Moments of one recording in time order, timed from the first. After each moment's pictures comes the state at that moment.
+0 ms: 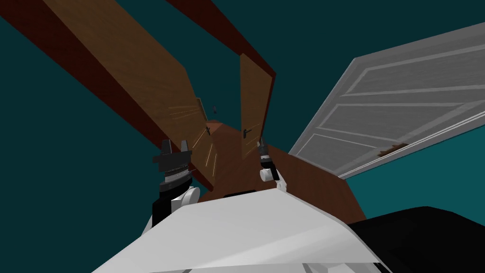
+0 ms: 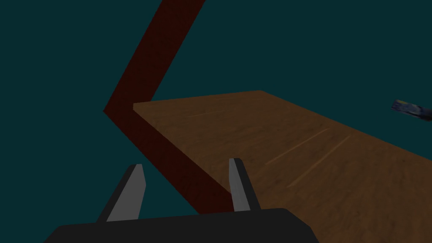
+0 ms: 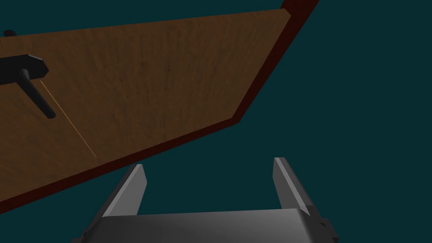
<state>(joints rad) 0.21 -0.09 0.11 -1.84 -0.19 -0.48 0.10</state>
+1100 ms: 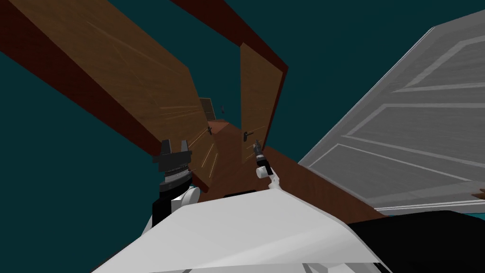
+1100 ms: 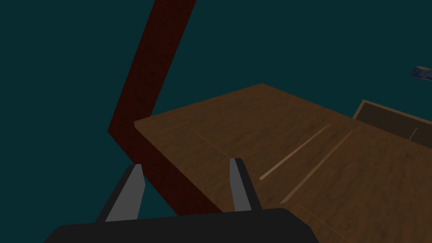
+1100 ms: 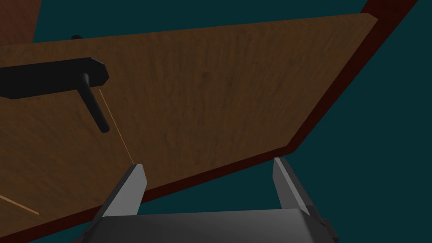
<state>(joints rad) 0.08 -0.10 0.15 -1.61 -0.28 -0.45 0.20</state>
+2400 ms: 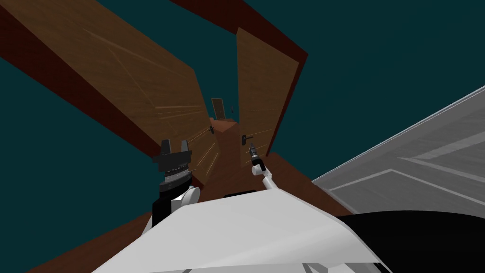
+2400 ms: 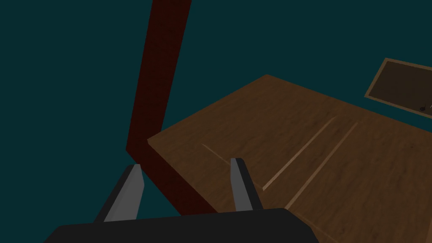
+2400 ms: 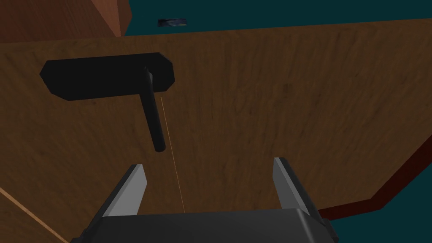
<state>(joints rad) -0.08 -0.08 0.19 -1.31 -0.40 -0.40 0.31</state>
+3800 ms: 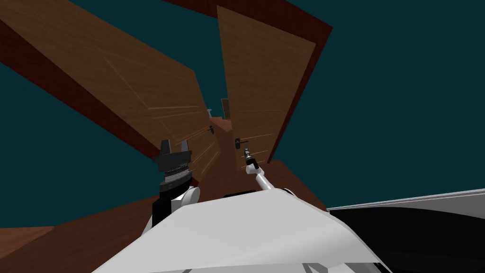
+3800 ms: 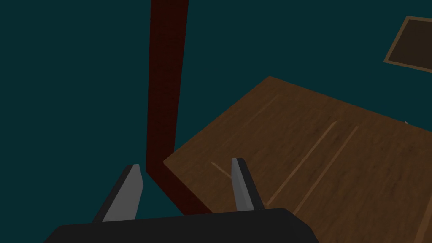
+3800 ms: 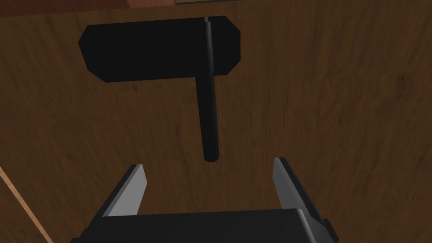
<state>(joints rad) -0.24 0.00 0.23 -1.03 -0.51 -0.36 0.43</state>
